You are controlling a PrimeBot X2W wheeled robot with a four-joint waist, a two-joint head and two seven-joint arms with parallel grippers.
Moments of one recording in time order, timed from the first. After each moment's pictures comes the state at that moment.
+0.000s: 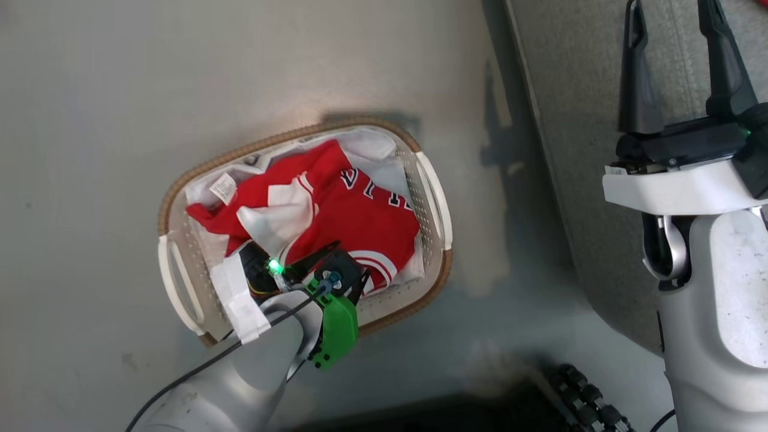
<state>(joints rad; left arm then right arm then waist) -0.75 0.05 -1.01 1.09 -0.30 -0.13 -0.22 -0.53 -0.05 -0.01 -0.06 0.06 0.13 -0.26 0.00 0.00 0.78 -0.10</state>
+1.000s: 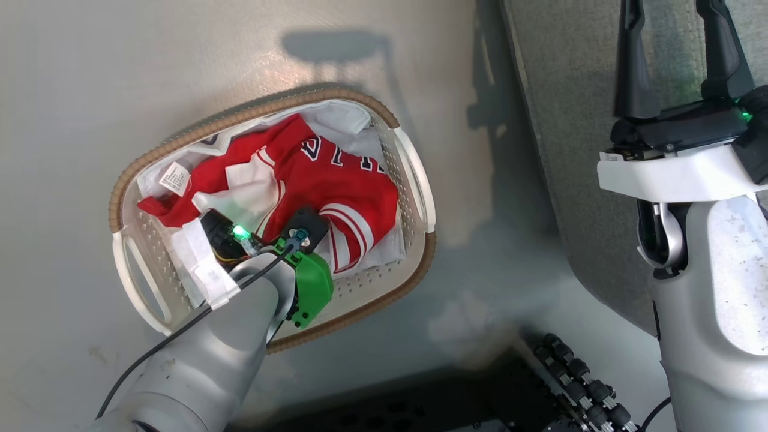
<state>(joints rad) -0.87 0.05 -1.01 1.22 -0.40 -0.10 -0.26 -0.58 -0.05 0.01 -0.05 0.09 0.13 -0.26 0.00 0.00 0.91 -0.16</state>
